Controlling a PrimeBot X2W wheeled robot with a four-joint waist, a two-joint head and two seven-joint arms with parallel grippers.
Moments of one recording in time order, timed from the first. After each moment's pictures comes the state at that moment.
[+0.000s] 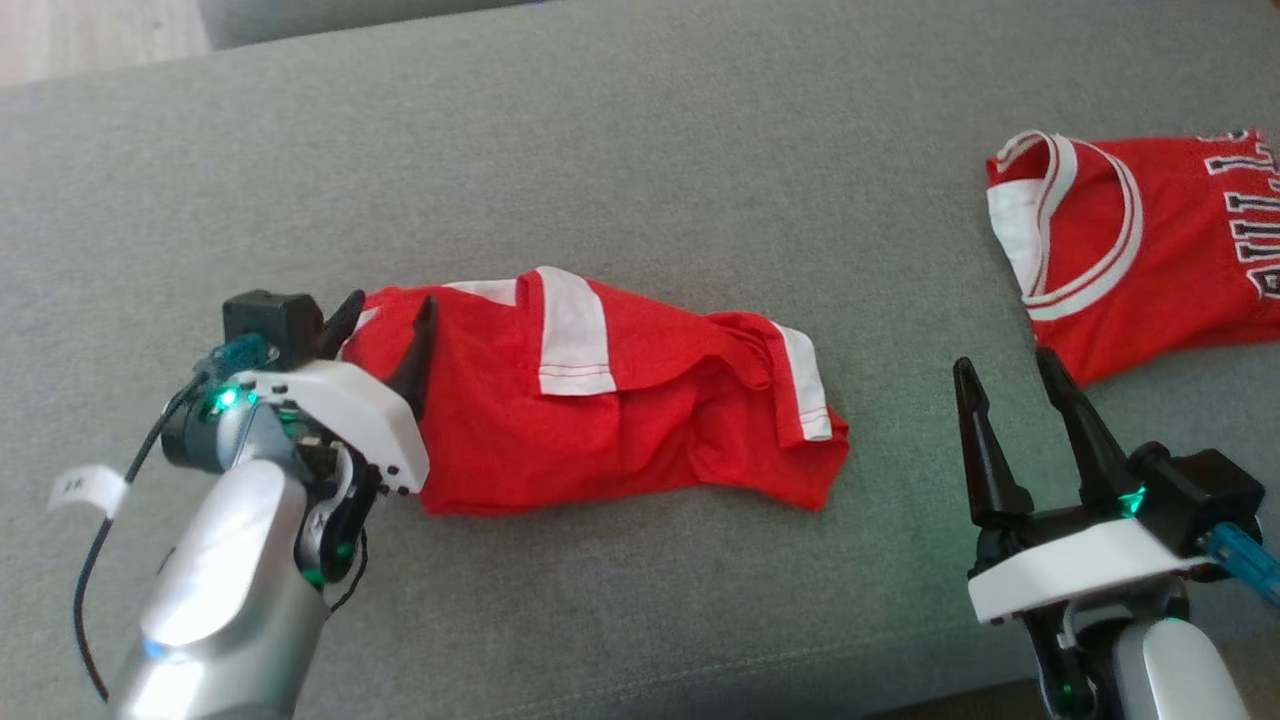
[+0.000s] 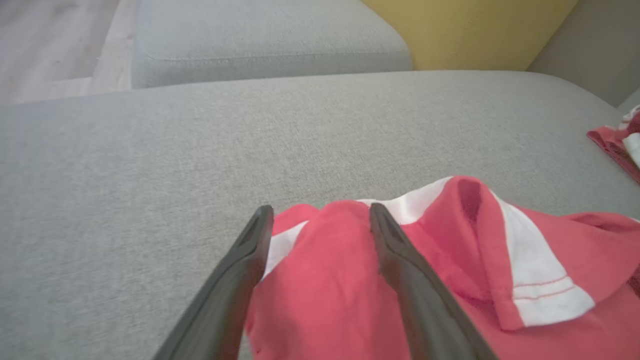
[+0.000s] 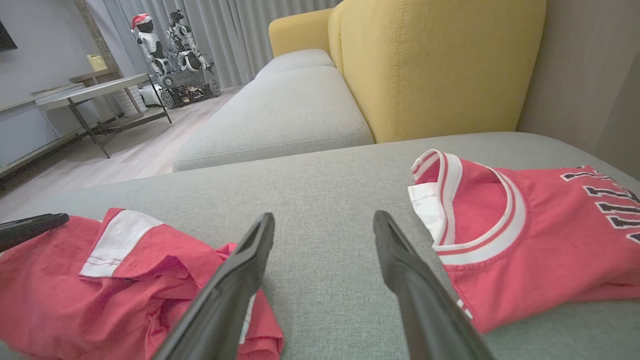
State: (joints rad) left arm -0.43 0.22 -0.38 0.46 -0.43 0.00 0.02; right arm 0.03 -0.05 0.06 -0.08 0.19 0.13 0.01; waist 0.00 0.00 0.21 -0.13
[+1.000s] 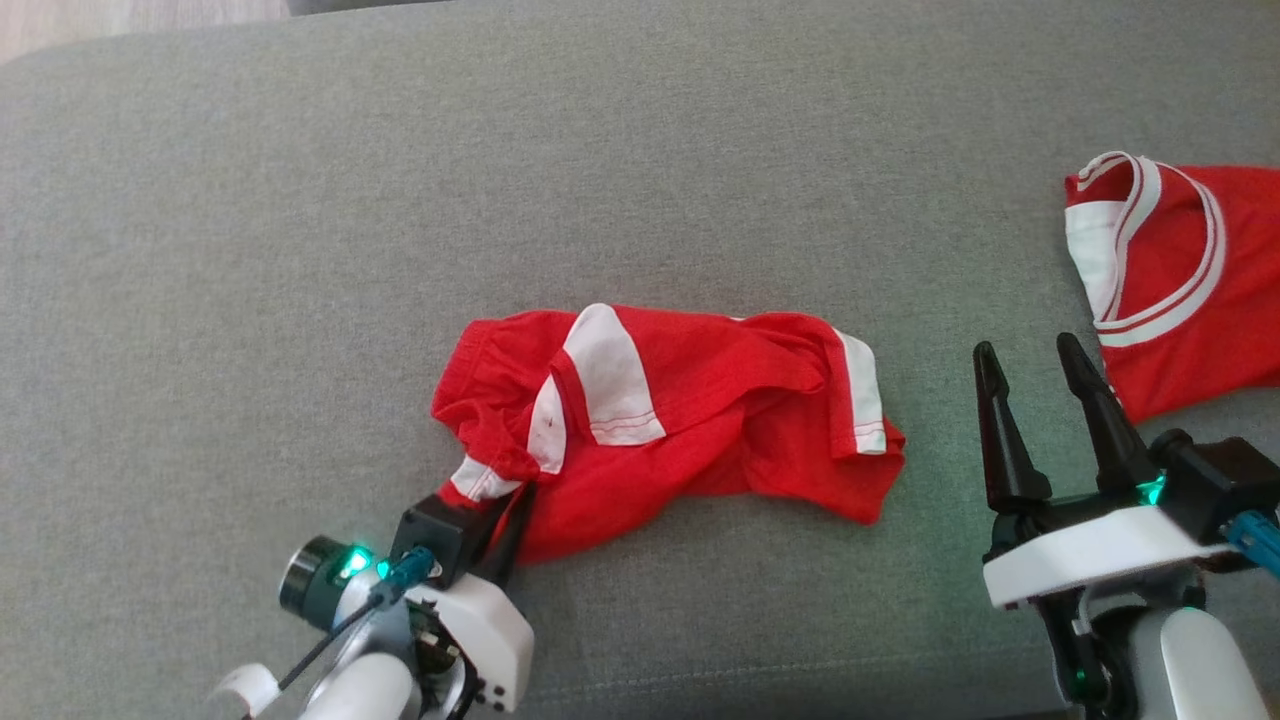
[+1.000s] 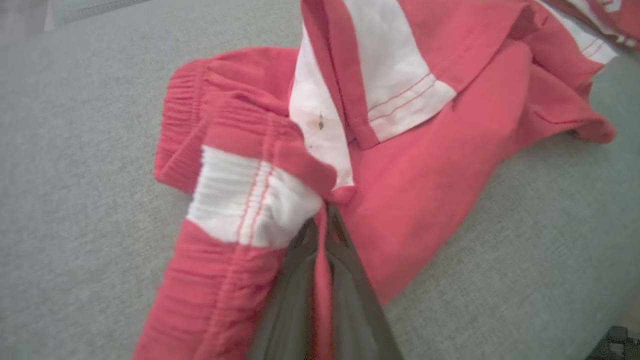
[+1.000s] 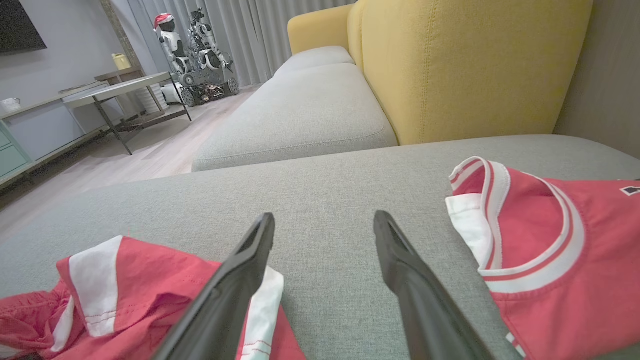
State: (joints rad) left arm -0.15 0.26 -0.63 0.24 -0.25 0.08 -0.05; right arm 0.01 -0.05 0.04 -0.08 0.20 0.13 0.02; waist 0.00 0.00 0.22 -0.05
